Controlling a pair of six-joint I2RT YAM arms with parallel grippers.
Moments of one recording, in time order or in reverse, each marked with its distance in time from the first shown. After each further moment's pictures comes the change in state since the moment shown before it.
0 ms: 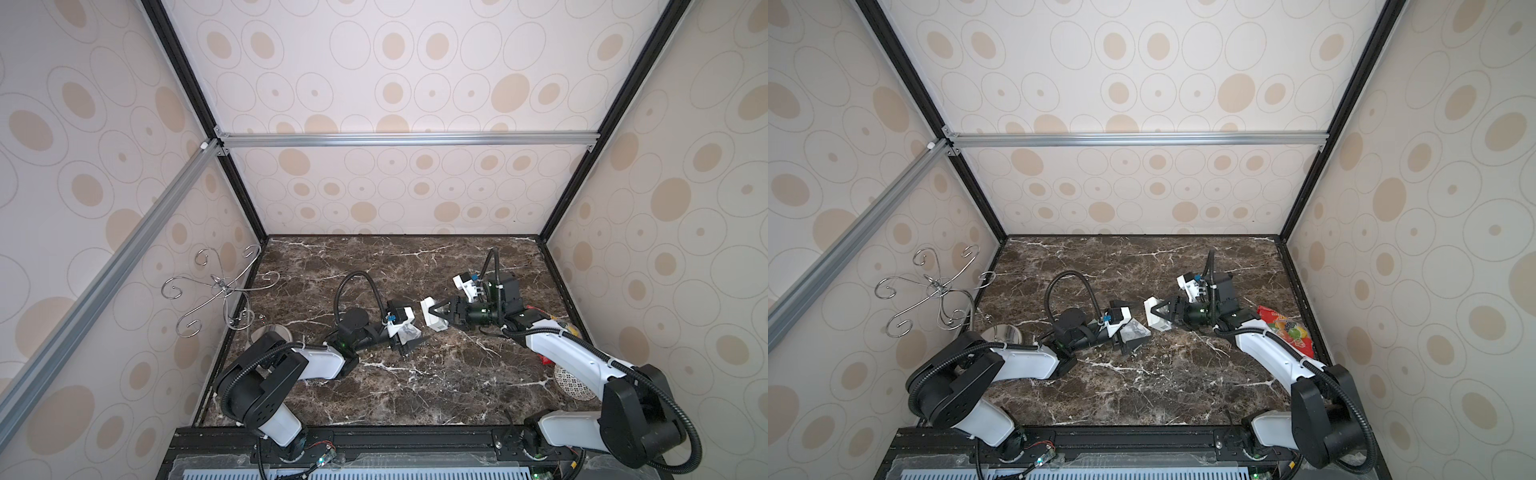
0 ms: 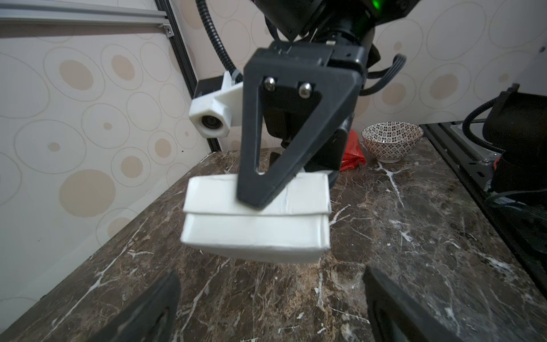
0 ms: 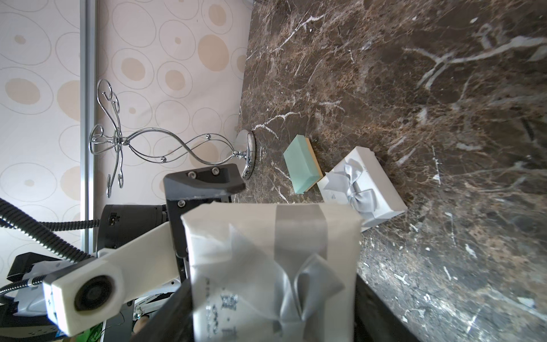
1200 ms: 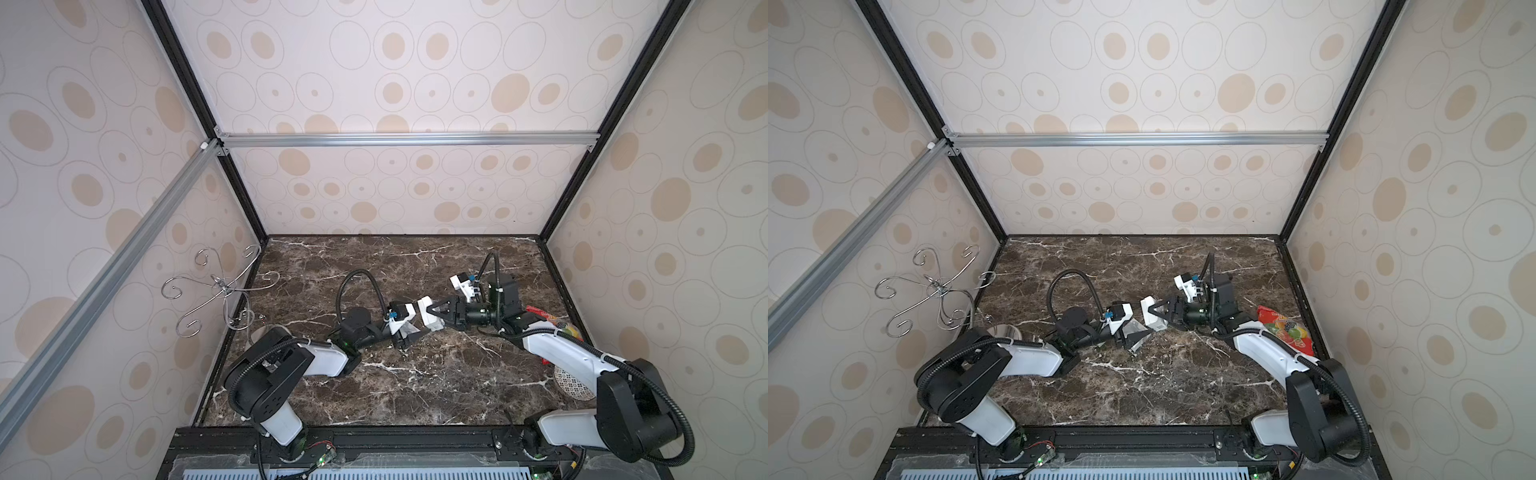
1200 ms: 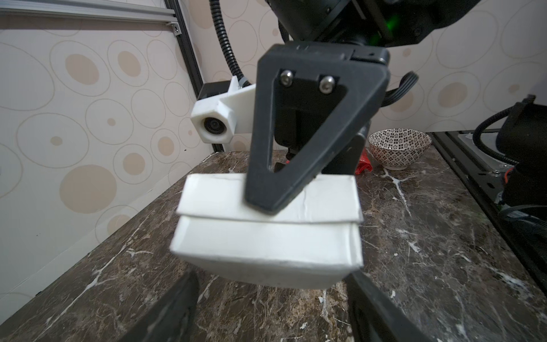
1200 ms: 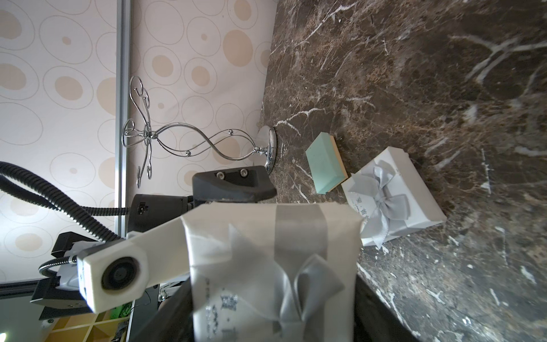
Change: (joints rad) left arm -0.002 0.043 0.025 0.015 -0.023 -0.035; right arm 0.000 0.023 -0.041 0.159 -0.087 0.082
